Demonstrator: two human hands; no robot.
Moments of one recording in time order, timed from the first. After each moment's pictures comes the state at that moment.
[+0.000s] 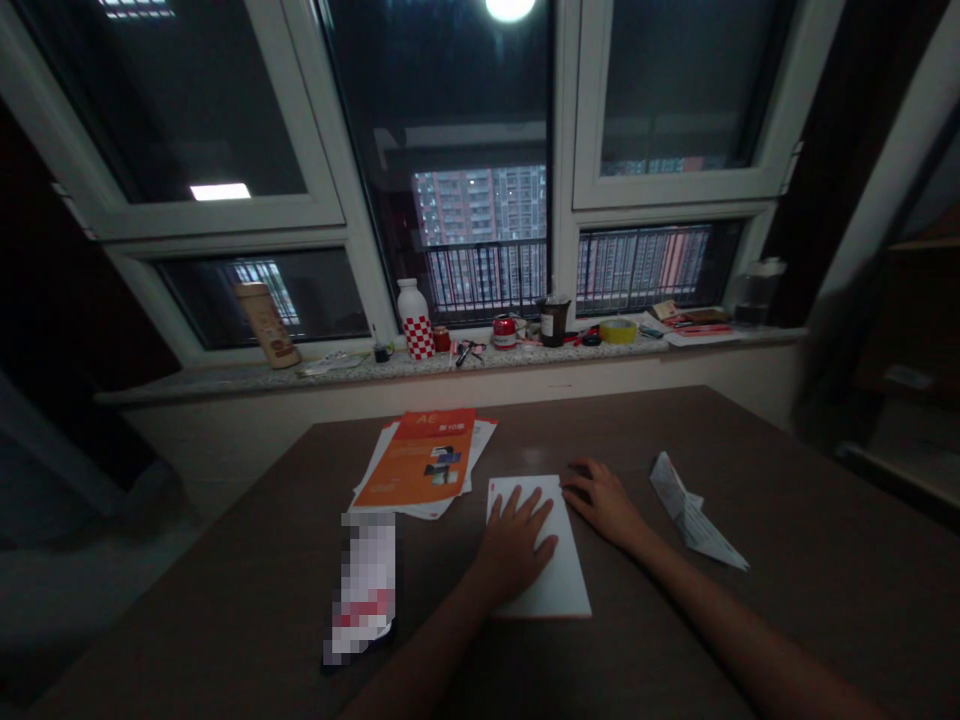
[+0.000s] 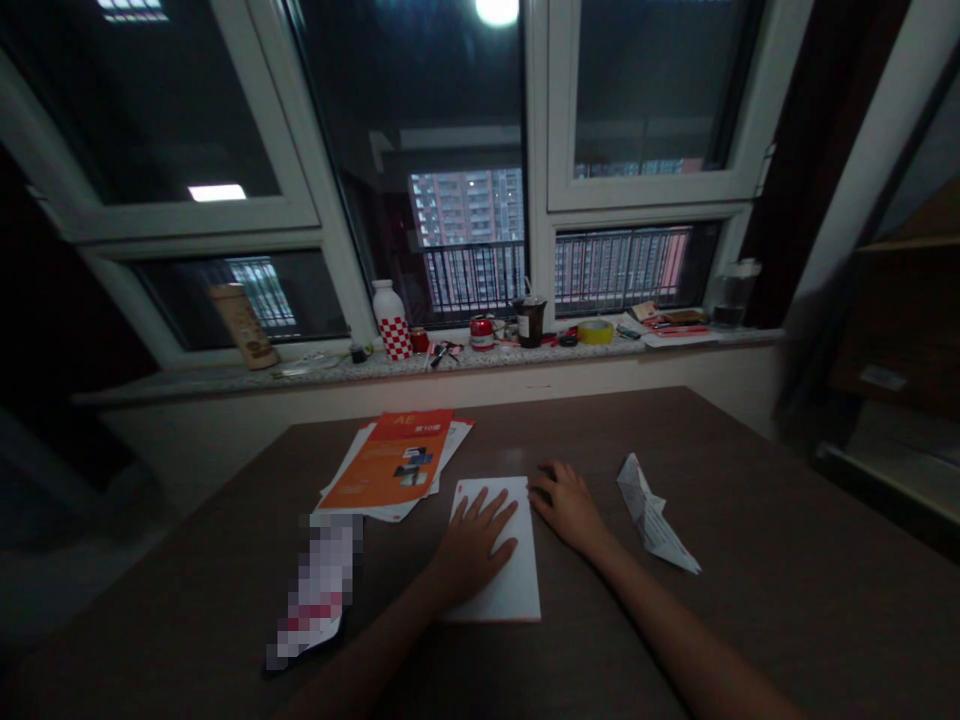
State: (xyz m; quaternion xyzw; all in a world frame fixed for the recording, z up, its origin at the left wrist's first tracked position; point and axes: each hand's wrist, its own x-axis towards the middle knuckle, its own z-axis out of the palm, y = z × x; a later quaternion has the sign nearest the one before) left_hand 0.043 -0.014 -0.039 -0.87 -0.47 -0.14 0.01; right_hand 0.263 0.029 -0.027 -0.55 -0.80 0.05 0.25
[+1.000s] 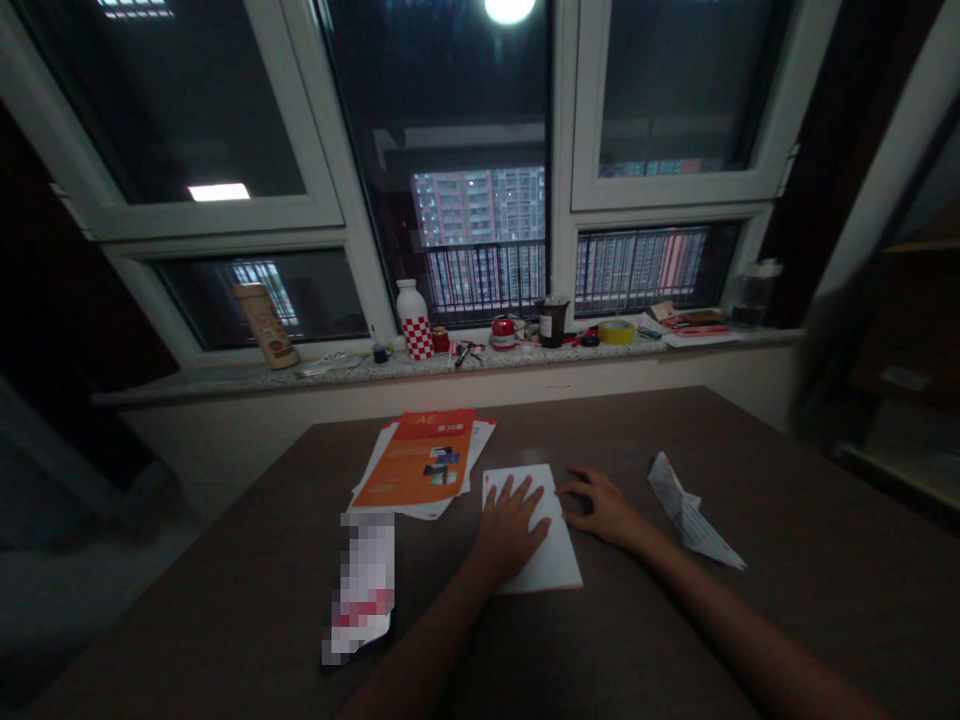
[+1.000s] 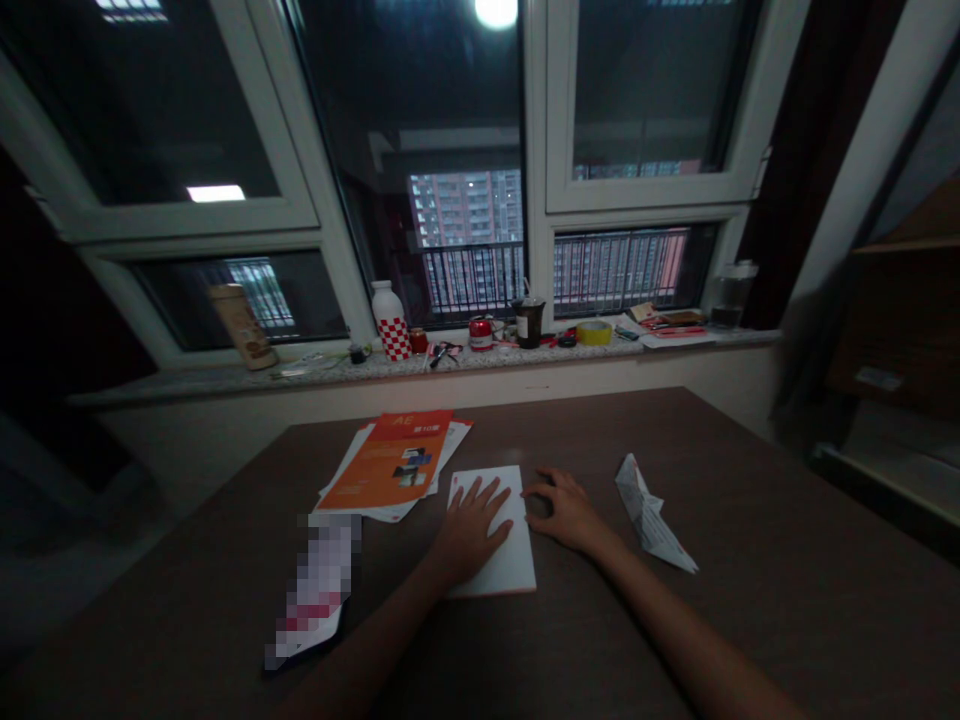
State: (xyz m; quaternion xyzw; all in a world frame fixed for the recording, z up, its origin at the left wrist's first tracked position) left_hand 0.045 0.005 -0.037 -0.85 -0.50 -0.16 0.01; right_hand 0.271 0.026 -0.029 -0.52 -0.80 0.15 0.24
